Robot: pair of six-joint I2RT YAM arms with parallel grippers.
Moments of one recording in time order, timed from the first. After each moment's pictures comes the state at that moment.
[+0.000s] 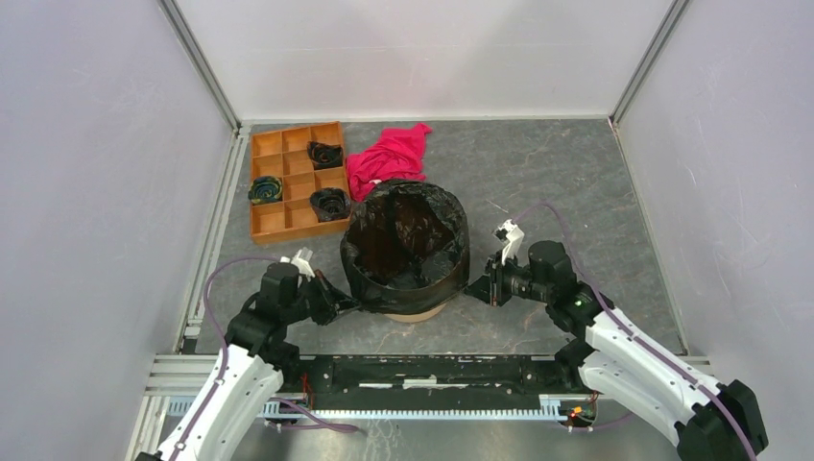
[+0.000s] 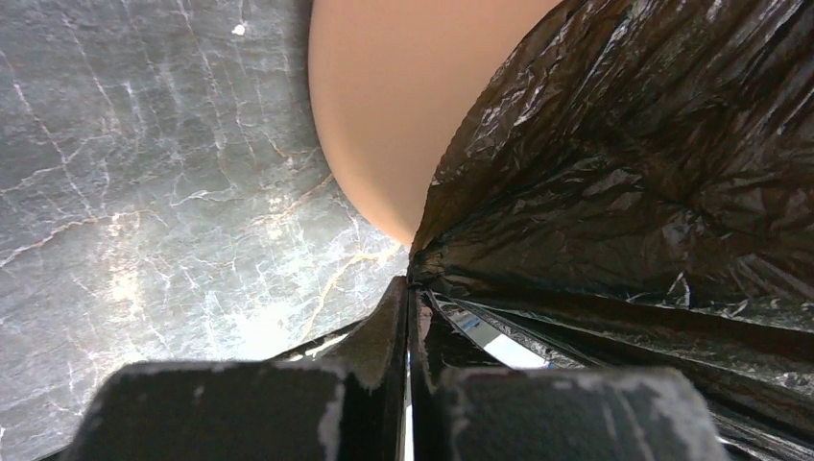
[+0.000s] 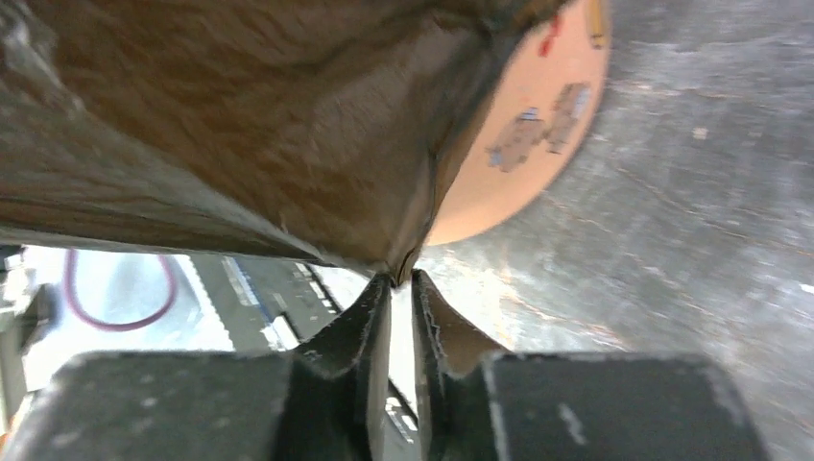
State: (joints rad) left arm -0.32 0.41 0.31 -0.59 0.44 -0.97; right arm 0.58 0.77 0.38 -0.07 -0.50 0.46
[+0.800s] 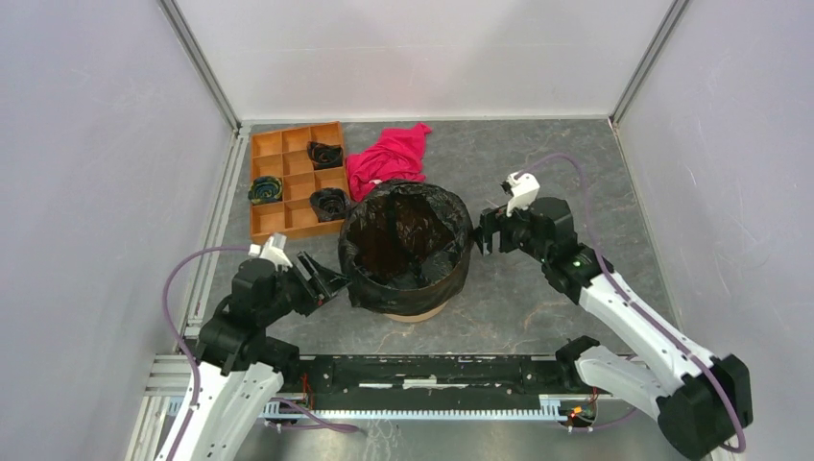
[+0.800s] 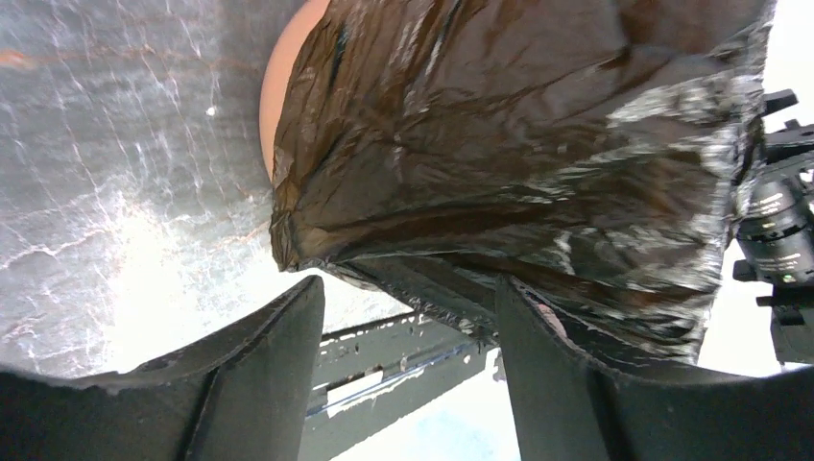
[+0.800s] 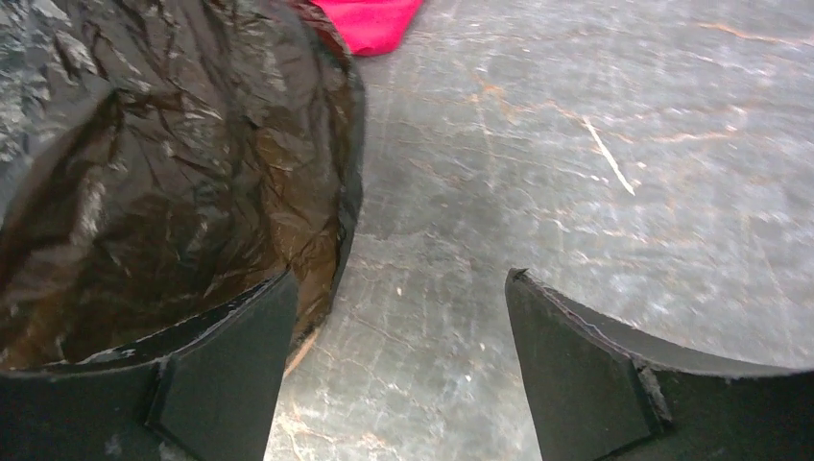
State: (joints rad) left arm -0.32 0.36 0.56 -0.78 0.29 -0.95; right arm 0.49 0.93 0.69 -0.19 -0.04 0.14
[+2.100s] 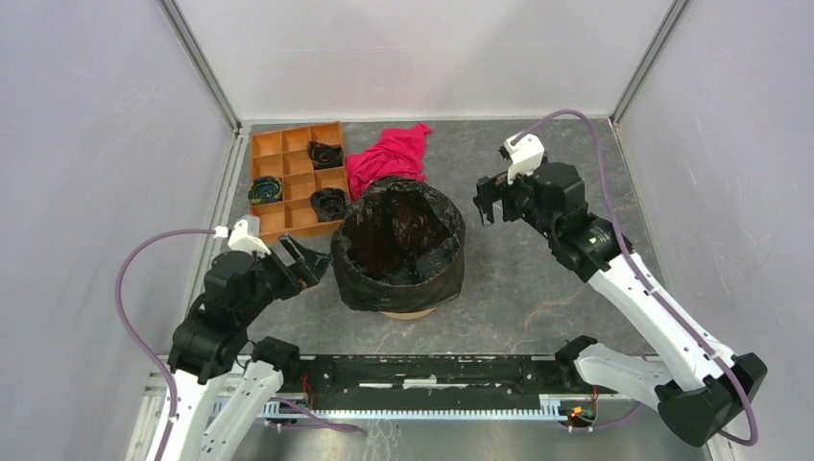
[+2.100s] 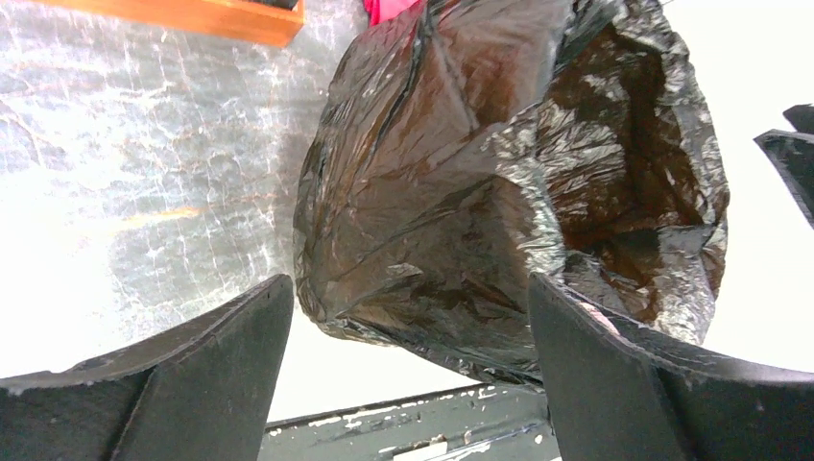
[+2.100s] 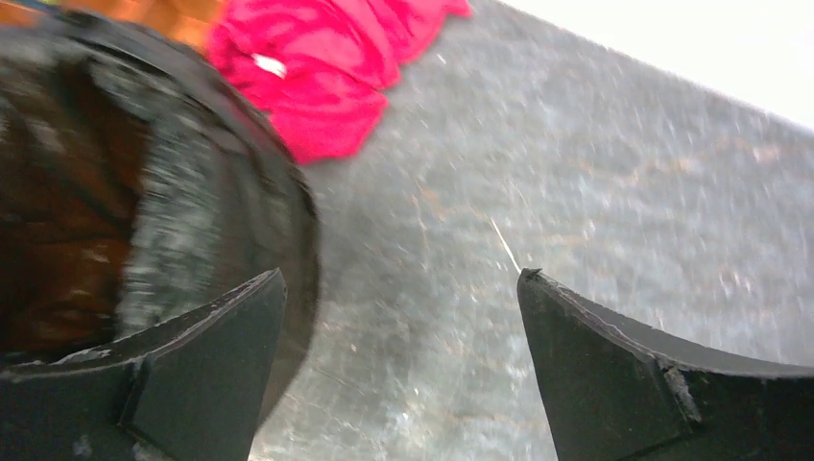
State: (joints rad) left arm -0.32 0.41 0.82 -0.88 0.04 -0.73; right arm 0.56 1.04 1.04 -0.39 0.13 0.01
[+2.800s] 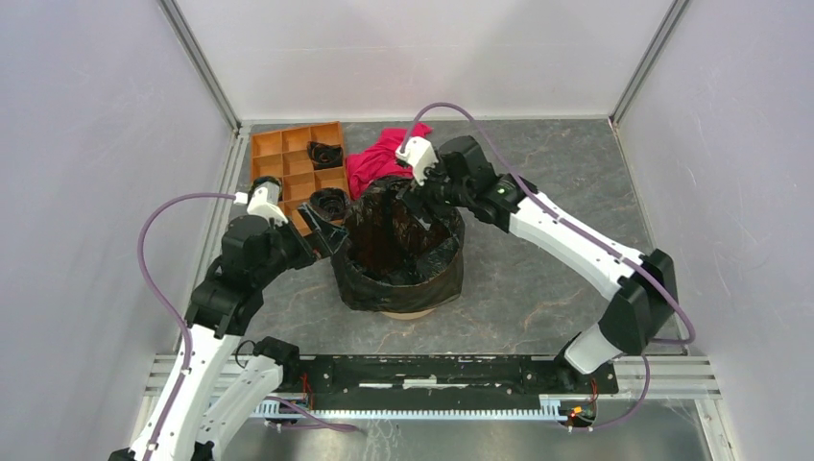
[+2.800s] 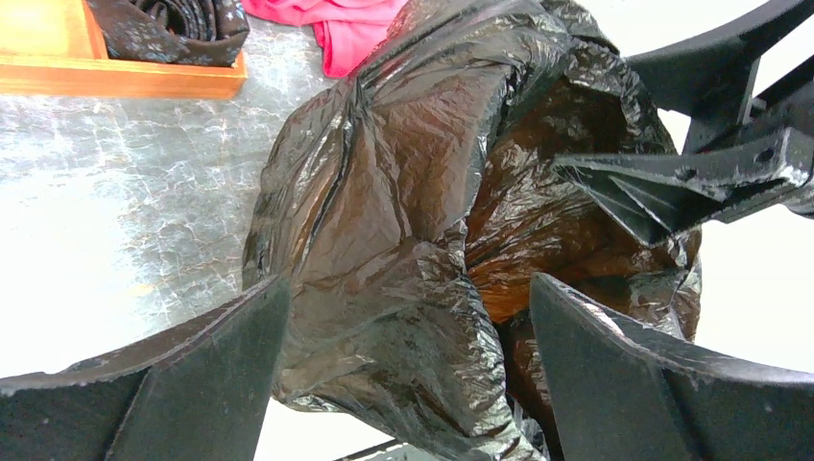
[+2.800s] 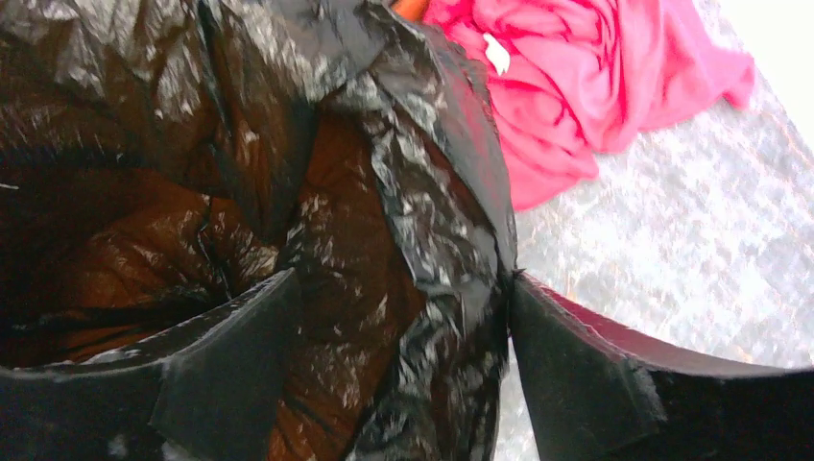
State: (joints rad) left arm -0.32 0.64 0.88 -0.68 0.09 -0.68; right arm 0.73 1.54 1.39 -0.43 -0.16 -0.23
